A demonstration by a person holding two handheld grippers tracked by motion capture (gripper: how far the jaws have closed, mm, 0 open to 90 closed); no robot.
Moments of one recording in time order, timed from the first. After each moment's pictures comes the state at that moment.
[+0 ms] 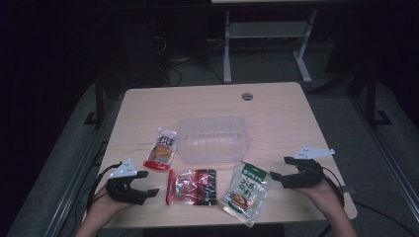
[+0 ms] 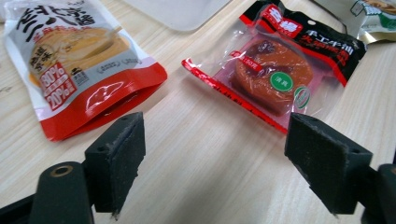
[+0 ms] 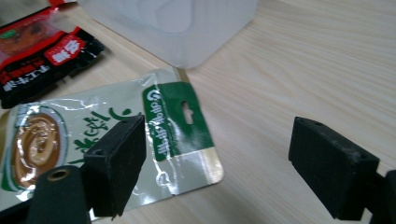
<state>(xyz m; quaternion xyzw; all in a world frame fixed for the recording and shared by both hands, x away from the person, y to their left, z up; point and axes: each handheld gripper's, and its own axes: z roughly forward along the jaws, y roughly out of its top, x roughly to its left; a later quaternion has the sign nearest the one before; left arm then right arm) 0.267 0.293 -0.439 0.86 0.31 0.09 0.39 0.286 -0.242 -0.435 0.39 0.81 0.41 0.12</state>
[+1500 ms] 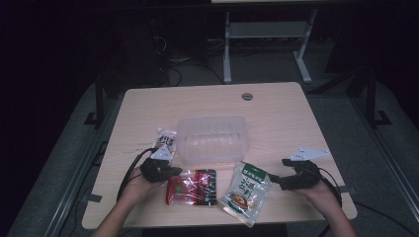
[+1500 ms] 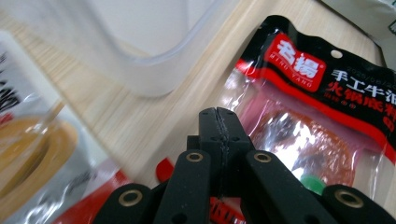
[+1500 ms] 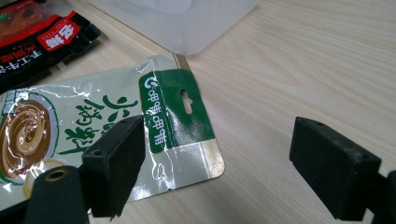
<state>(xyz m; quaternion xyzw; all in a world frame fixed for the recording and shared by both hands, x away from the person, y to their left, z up) 0.322 0.220 -0.445 0.90 0.27 0.07 0.34 0.289 -0.240 -0.446 0.39 0.82 0.41 0.11</state>
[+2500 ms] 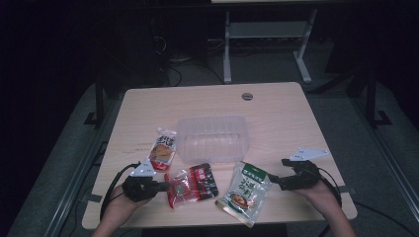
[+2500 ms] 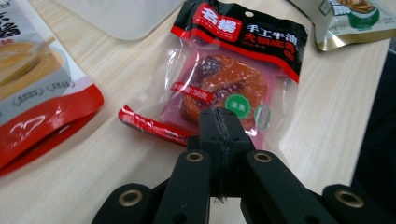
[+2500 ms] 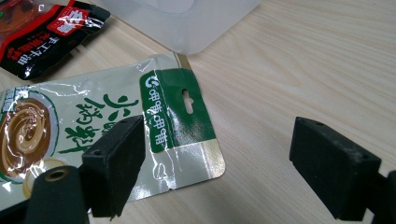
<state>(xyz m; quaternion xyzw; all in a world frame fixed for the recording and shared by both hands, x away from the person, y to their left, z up) 0.270 0.246 -0.435 0.89 0.29 0.05 0.36 0.289 -0.238 -0.446 0.39 0.82 0.41 0.11</state>
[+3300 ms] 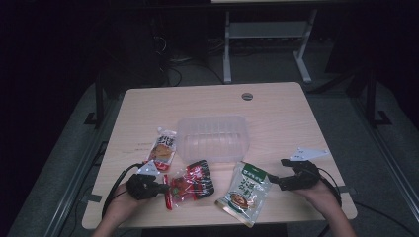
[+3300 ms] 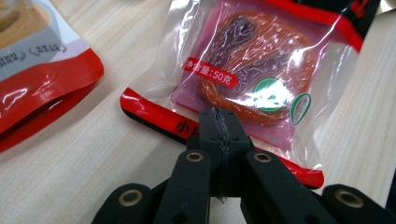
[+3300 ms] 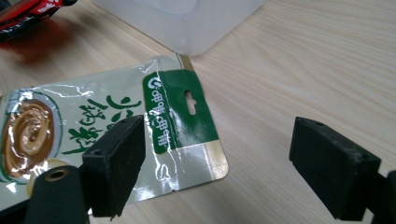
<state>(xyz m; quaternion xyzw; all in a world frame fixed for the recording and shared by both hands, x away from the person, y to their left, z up) 0.279 0.247 -0.453 0.90 0.31 0.03 0.31 0.288 -0.237 -0.445 0.39 0.82 0.41 0.11</state>
